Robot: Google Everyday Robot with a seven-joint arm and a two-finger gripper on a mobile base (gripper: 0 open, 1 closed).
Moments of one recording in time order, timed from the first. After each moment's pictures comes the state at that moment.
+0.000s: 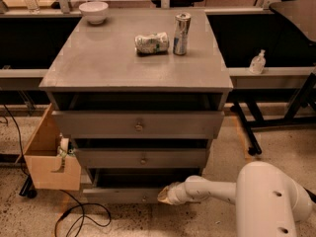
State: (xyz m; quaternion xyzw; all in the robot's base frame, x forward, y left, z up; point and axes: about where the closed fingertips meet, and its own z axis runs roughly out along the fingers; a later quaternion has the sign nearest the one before) arm 0.572 -0.026 0.194 -0.62 0.71 0.16 0.30
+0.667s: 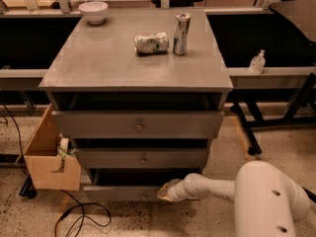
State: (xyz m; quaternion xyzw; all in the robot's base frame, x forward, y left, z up) arm 0.590 -0.024 0.199 -0.63 0.70 0.14 0.31
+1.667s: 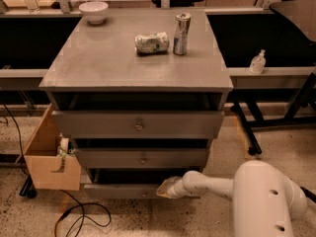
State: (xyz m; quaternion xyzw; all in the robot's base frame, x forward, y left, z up) arm 0.606 -0.021 0.204 -0.63 0.69 0.13 0.32
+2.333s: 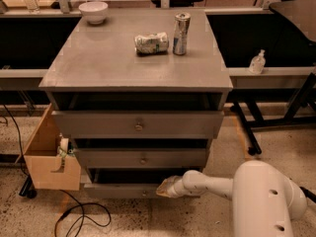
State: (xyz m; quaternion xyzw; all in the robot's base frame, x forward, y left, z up) arm 0.609 -0.021 0.204 -0.63 0.69 0.13 0.33
